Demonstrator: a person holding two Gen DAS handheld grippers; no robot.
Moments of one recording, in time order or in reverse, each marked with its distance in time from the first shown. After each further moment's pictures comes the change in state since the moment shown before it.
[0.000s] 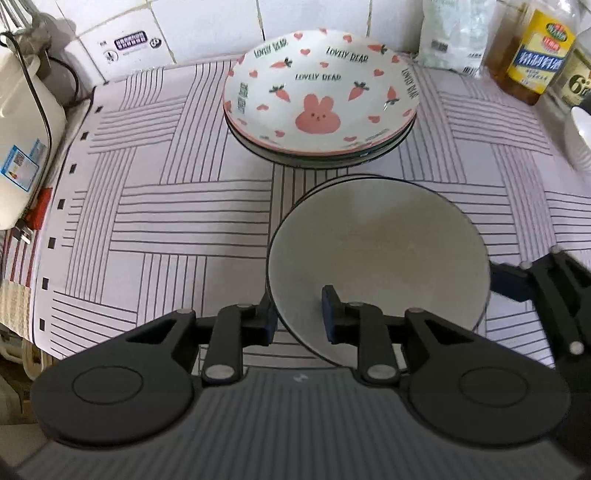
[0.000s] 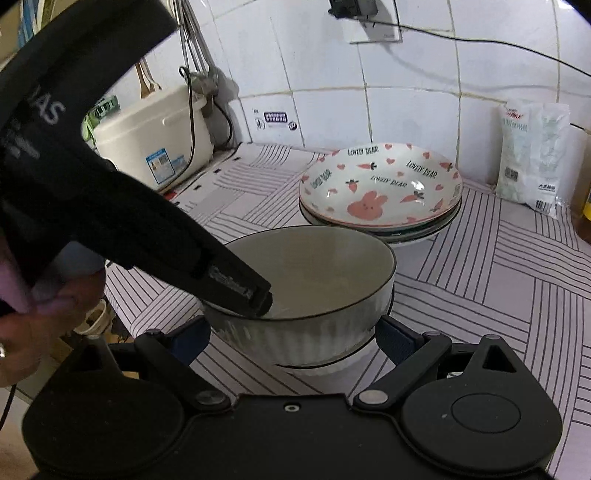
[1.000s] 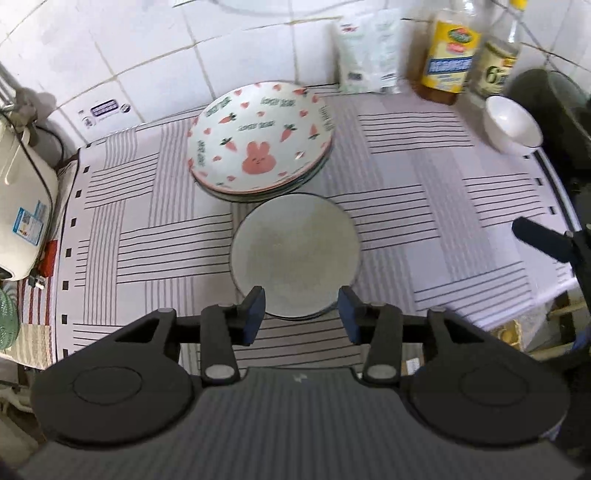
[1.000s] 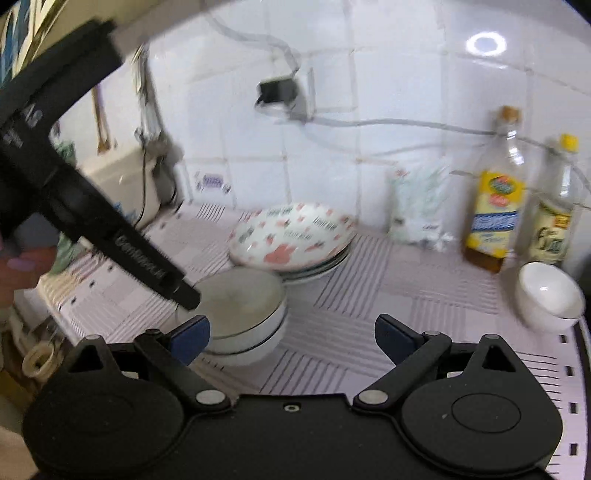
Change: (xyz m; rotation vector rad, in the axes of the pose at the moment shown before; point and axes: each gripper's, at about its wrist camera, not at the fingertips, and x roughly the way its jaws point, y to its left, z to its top) left arm -0.095 -0.037 -0.013 0.175 -0.087 -0.069; right arm -0.112 -0.020 -0.030 0.031 -0.229 -0.231
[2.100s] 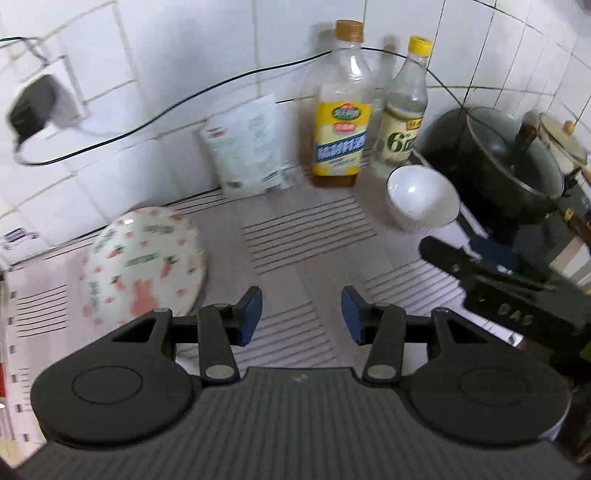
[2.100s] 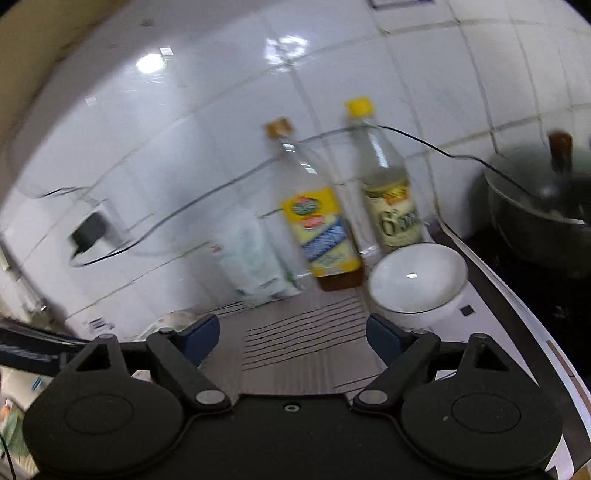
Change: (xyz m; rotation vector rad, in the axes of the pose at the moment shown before) left arm 0.011 -0.101 0.106 0.142 -0.174 -0.173; right arm -0.004 -0.160 0.012 0.516 -0.179 -0.230
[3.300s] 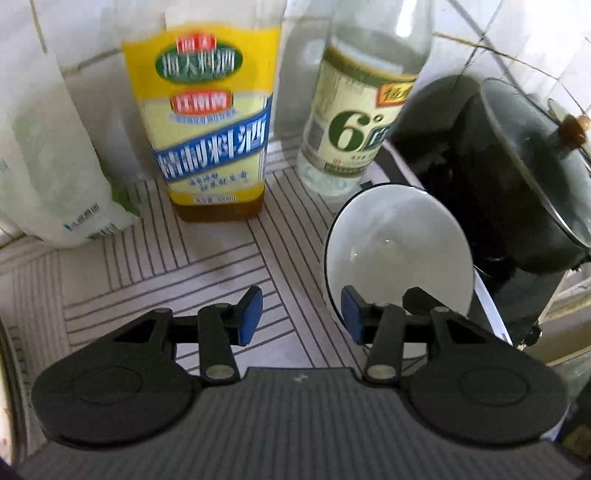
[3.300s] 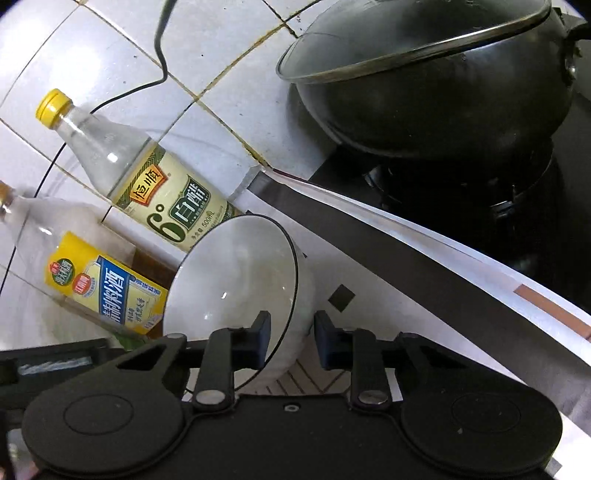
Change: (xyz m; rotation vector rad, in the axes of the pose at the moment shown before) left arm 0.221 -0.084 0.080 -0.010 0.142 -0.170; right arm 0.104 -0.139 -0.006 0.503 0.046 -0.271
